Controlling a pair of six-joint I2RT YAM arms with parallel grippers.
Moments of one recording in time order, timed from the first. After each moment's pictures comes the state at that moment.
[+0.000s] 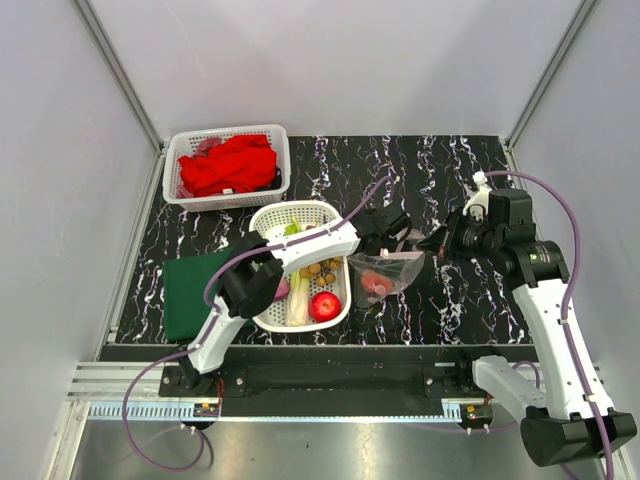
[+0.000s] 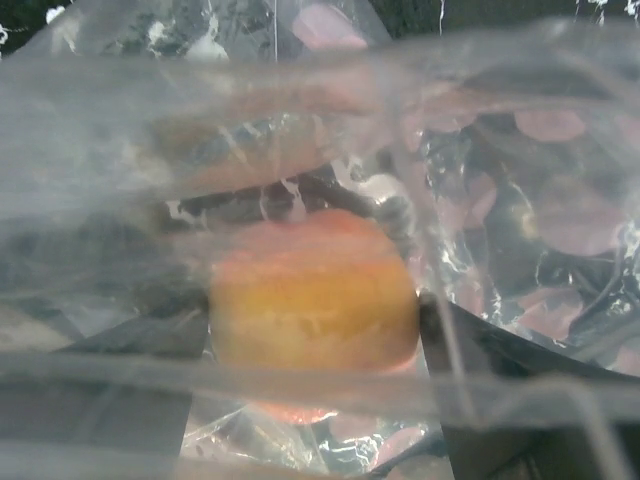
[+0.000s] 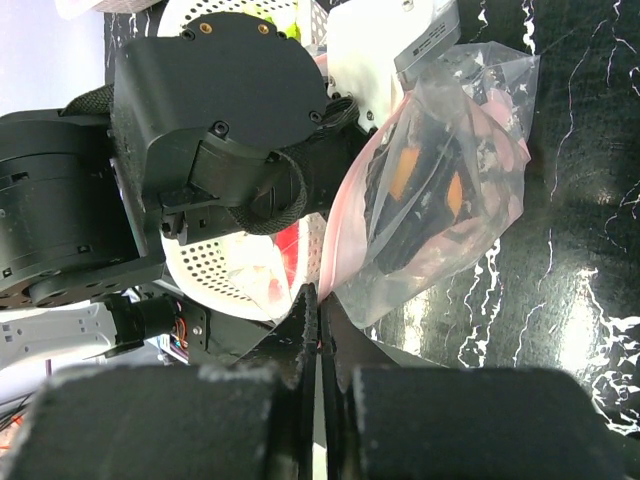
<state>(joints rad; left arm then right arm) -0.98 2.20 1.85 -0.79 0.02 -0.49 0.13 0.94 1.12 -0.88 -0.47 0.46</state>
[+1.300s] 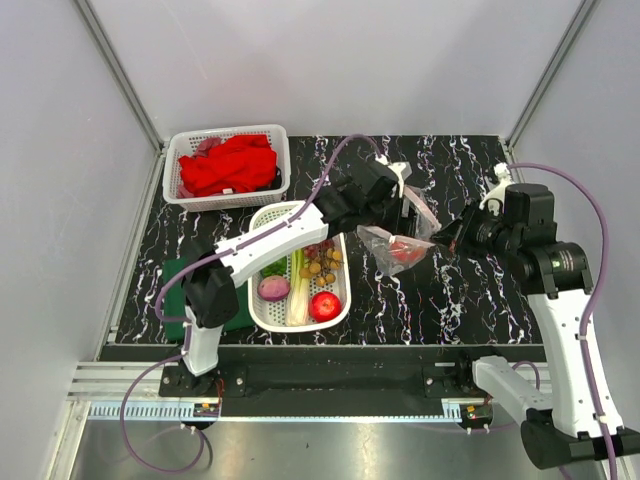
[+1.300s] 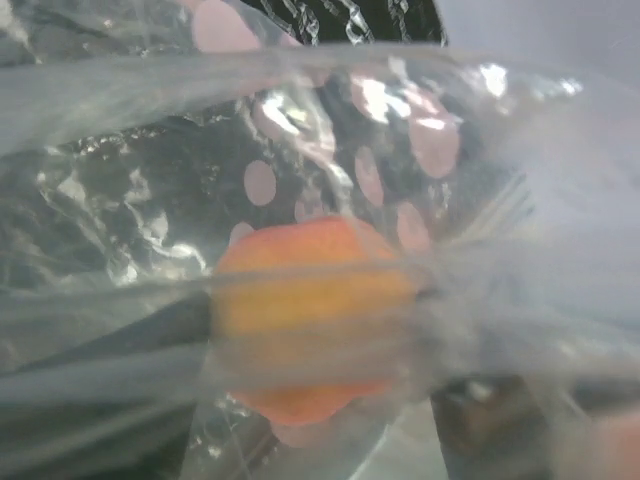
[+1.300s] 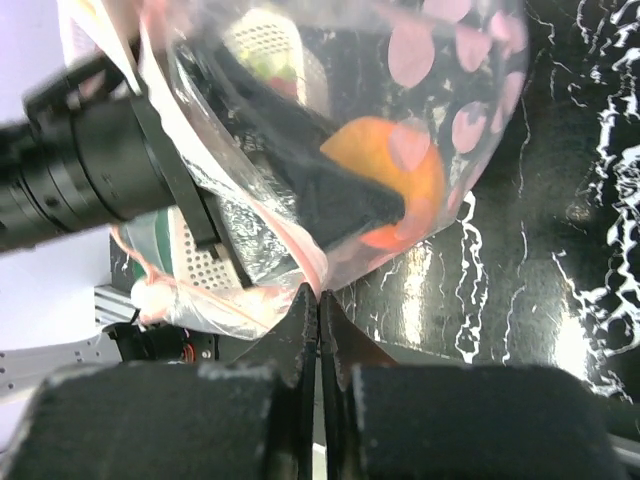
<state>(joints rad) -0.94 1.95 1.86 -0.57 0.20 -0.67 0.13 0.90 1.26 -1.00 -0.35 0.51</state>
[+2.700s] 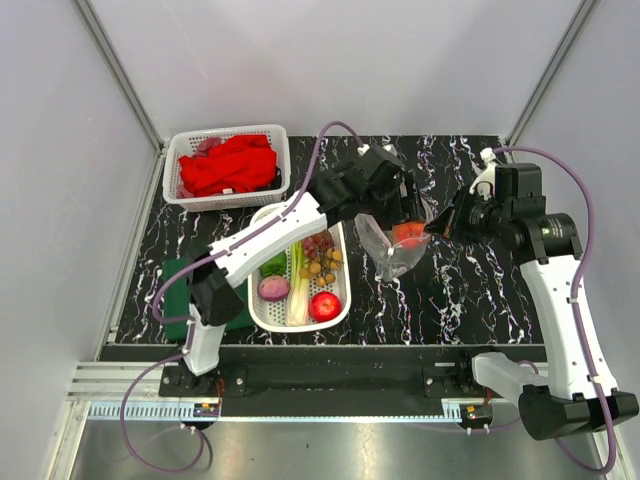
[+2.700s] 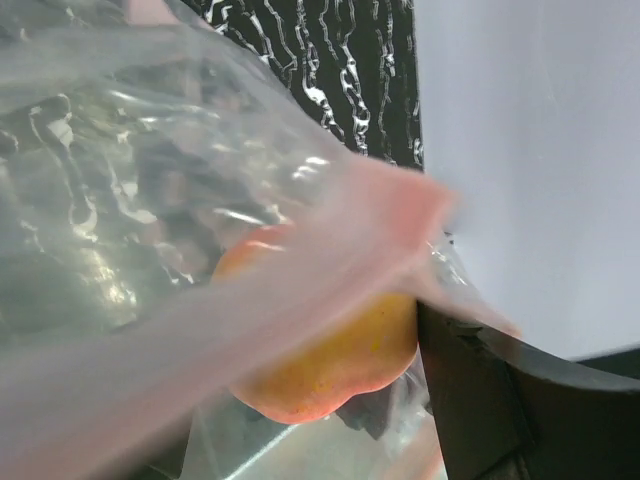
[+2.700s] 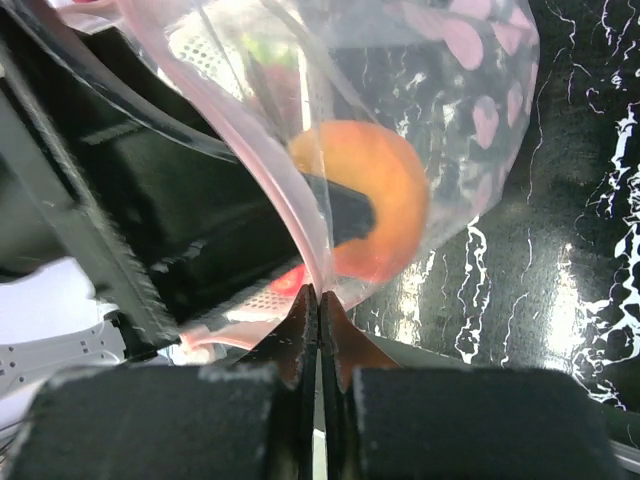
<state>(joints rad) -0.95 1.98 2.09 -0.81 0.08 -0.97 0.13 1.07 1.38 -1.04 -0.40 0.46</state>
